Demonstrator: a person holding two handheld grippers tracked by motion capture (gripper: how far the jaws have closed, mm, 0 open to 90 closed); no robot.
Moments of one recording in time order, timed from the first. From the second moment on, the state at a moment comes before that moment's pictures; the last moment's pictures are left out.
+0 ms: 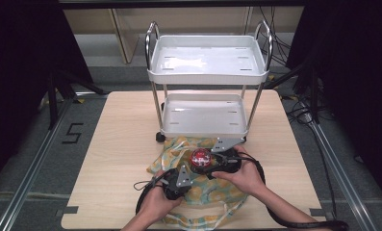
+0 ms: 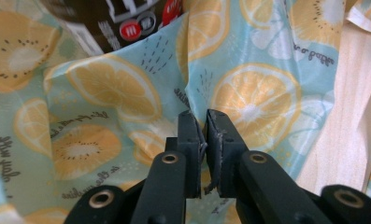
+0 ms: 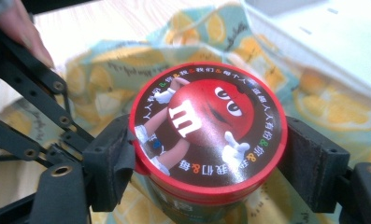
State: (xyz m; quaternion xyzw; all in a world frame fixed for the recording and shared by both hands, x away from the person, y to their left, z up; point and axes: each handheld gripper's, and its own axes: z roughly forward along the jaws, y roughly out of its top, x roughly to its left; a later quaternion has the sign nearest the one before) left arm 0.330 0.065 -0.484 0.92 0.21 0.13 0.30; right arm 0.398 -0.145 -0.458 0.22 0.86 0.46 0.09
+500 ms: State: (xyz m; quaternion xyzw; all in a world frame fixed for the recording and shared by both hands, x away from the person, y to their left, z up) left arm 0.329 0.065 -0.479 0.91 0.22 0.14 0.32; right arm 0.399 -0.161 -0.437 0.22 0.84 0.48 0.09
